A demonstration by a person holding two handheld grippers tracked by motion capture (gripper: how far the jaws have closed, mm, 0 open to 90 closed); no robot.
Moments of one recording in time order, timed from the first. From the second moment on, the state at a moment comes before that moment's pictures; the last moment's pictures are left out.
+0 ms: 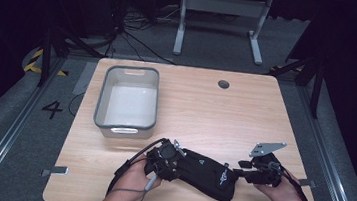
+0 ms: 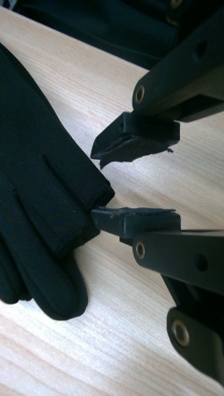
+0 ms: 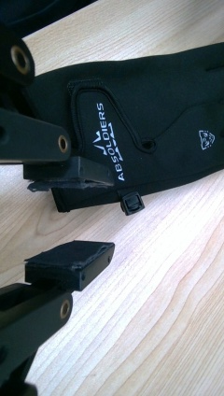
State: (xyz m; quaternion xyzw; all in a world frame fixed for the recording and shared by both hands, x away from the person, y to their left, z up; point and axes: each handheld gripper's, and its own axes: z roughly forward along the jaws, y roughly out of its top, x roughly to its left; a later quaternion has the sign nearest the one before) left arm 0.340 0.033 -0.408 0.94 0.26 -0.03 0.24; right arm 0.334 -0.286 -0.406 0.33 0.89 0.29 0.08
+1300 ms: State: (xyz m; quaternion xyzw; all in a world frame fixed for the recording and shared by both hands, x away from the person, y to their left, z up) left arm 0.371 -0.048 -0.415 0.95 0.17 -0.02 0.27; right arm 0.332 -0.320 -0.406 0.39 0.86 0.33 0.07
